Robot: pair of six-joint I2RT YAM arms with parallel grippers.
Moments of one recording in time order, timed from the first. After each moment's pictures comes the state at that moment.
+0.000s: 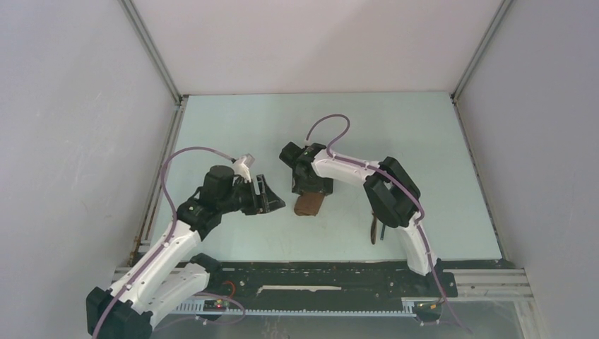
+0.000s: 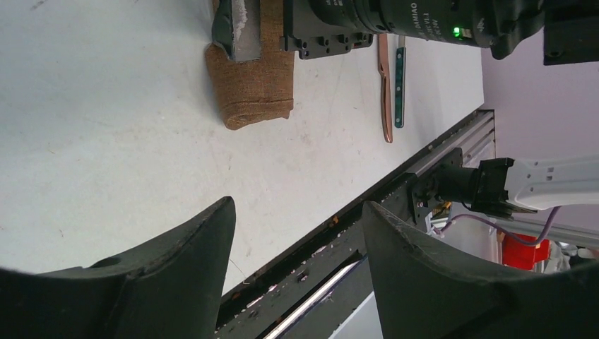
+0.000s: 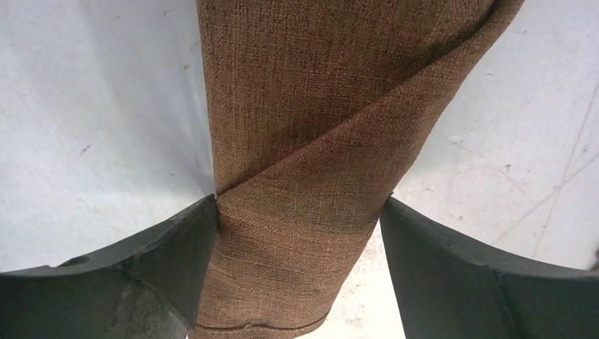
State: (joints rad) left arm -0.44 0.82 0.62 -0.43 0.40 -0.62; right arm 0.86 2.17 1.69 -0.91 0.31 0.89
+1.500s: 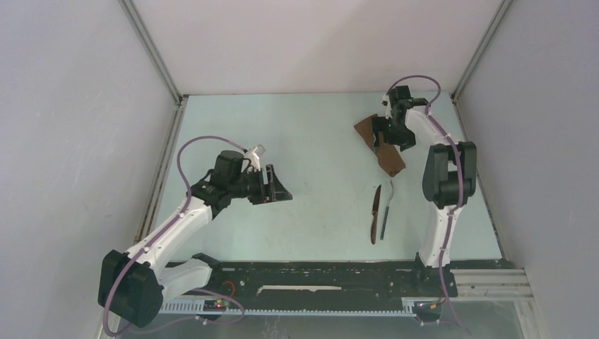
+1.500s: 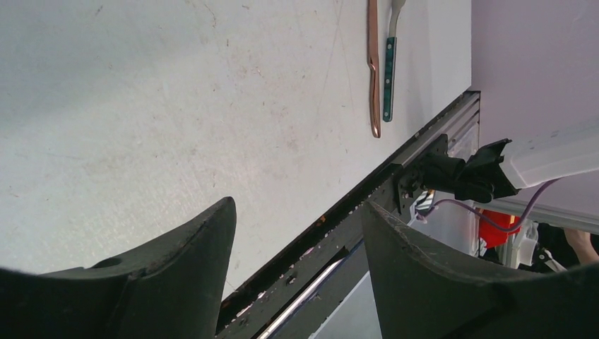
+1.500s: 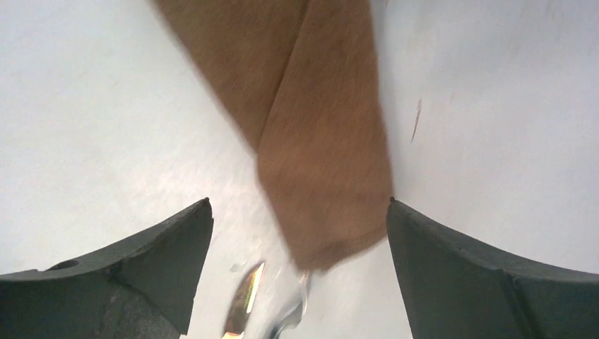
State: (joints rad) left arm -0.41 1.07 0.72 -0.37 0.53 -0.58; right arm 0.09 2.12 1.76 -0.86 -0.01 0.01
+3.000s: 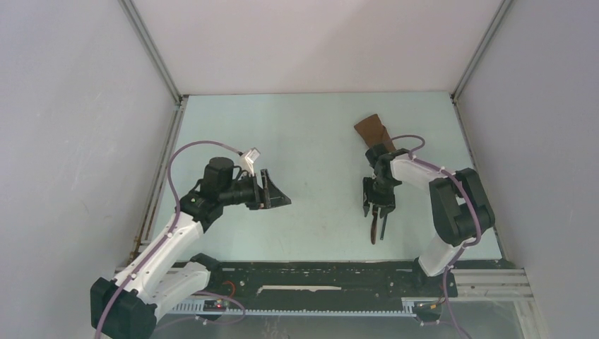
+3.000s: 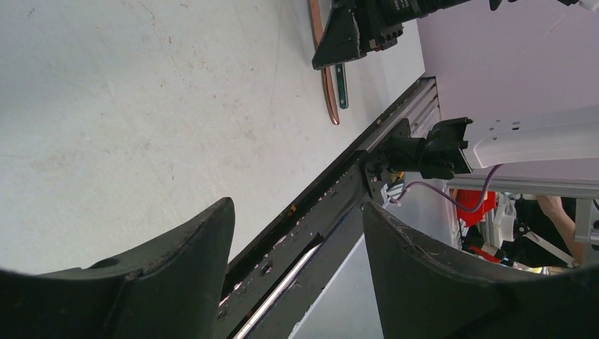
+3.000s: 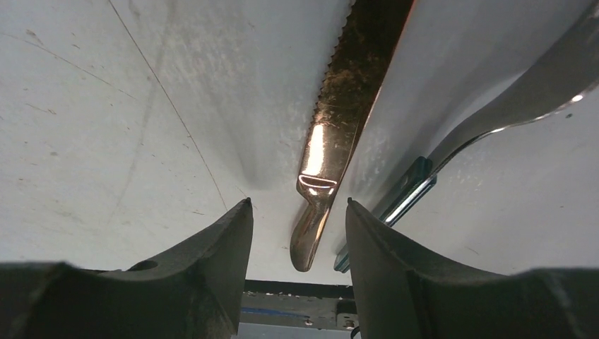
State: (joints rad) left arm -0.40 0.89 0.67 -0.36 0.62 -0.61; right arm 0.36 1.69 1.01 -0.84 -0.09 0.44
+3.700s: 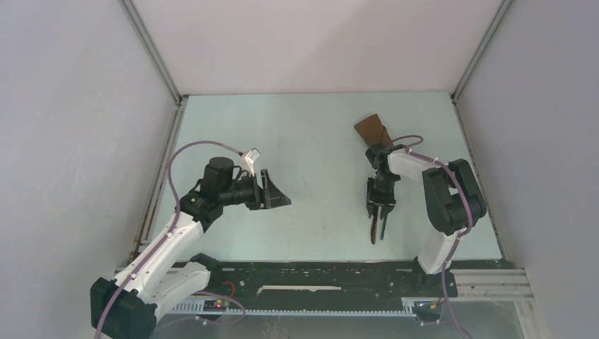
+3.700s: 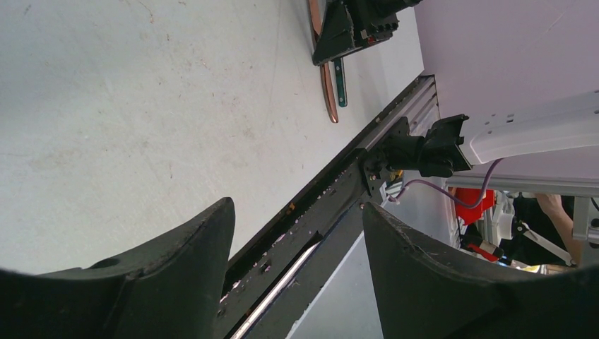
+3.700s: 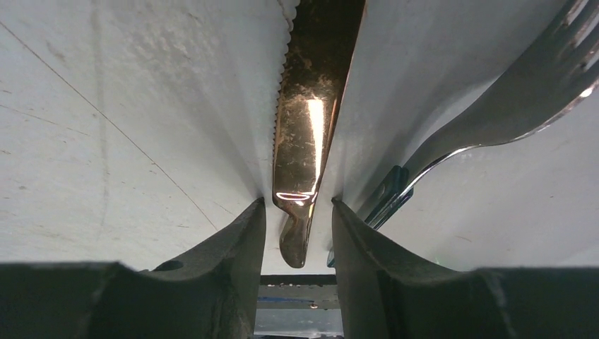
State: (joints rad) left arm -0.40 0.90 0.67 -0.37 0.63 -0.61; right arm 0.33 1.79 1.07 -0.92 -0.07 0.47
